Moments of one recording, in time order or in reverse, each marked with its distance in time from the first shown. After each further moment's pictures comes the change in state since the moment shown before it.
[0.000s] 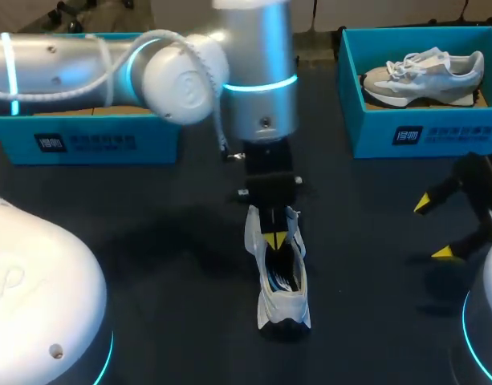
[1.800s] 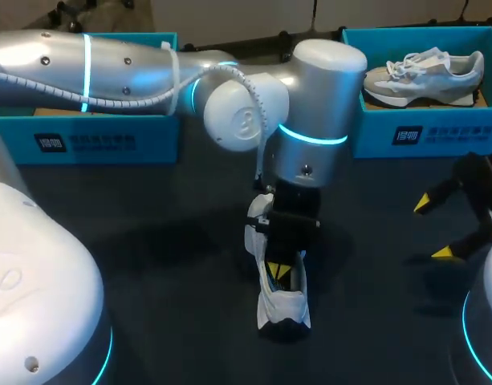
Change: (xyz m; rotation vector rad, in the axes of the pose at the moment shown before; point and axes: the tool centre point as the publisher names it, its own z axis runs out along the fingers) left arm 0.002 0.004 0.057 -0.045 0.248 0.106; right arm 0.000 0.000 0.000 0.000 0.000 0.000
